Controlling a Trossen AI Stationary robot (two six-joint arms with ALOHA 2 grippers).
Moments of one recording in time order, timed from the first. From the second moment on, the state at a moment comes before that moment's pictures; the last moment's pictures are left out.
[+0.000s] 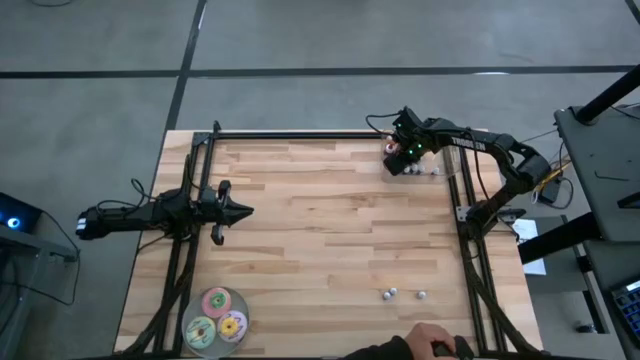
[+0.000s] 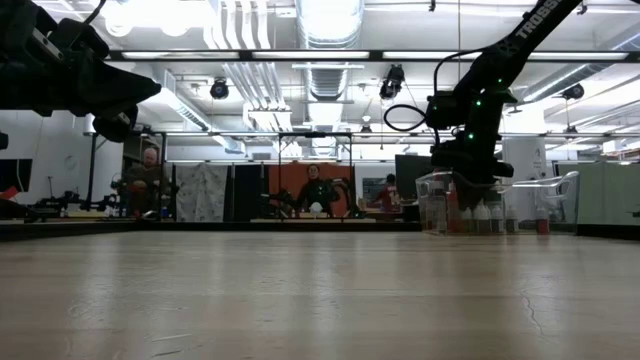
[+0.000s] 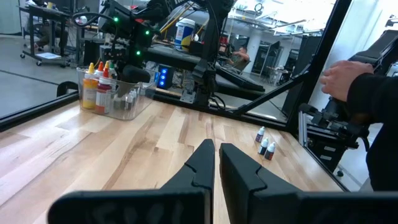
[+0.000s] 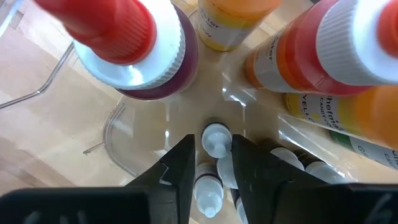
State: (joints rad) left arm 0.04 0.04 0.01 0.01 0.01 -0.24; right arm -0.85 1.59 0.96 -0.67 0.00 0.13
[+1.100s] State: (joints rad) left arm 0.04 0.04 0.01 0.01 0.01 -0.24; right arm -0.71 1.19 1.02 -0.84 -0.09 0.09
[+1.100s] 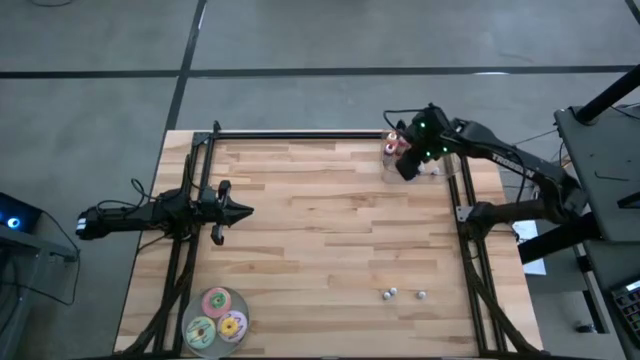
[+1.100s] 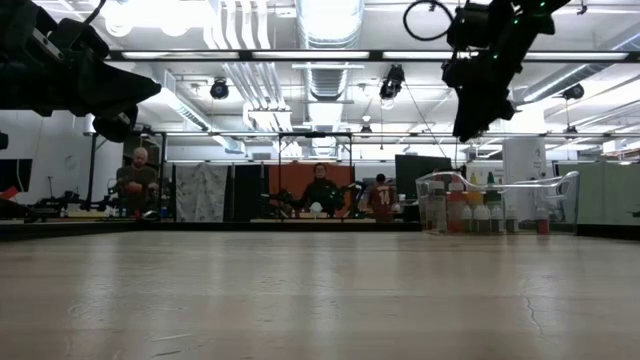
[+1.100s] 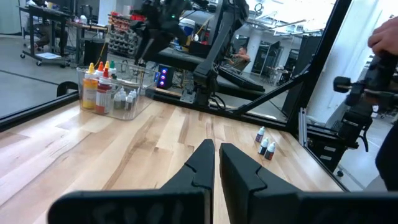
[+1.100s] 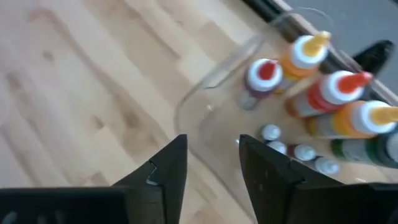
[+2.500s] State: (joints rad) left arm 0.04 0.04 0.01 0.01 0.01 -0.24; right arm 0.22 1.10 1.00 -0.86 -0.11 0.28
